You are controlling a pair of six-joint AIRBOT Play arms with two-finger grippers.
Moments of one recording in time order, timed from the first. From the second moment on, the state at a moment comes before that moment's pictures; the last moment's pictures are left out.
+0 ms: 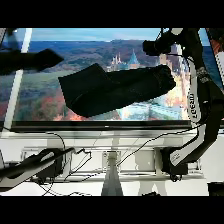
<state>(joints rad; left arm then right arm) 0.26 -1.14 1.20 0.88 -1.17 -1.23 0.13 -1.82 1.99 -1.36 1.33 1.59</state>
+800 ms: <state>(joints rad) 0.40 -1.21 0.46 0.45 -0.84 -1.14 0.23 -1.82 1.99 -1.29 1.31 1.52</state>
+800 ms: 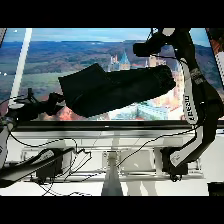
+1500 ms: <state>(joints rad) 0.30 -1.32 0.68 0.29 -0.83 -1.03 0.26 -1.82 1.99 -1.42 1.21 1.48</state>
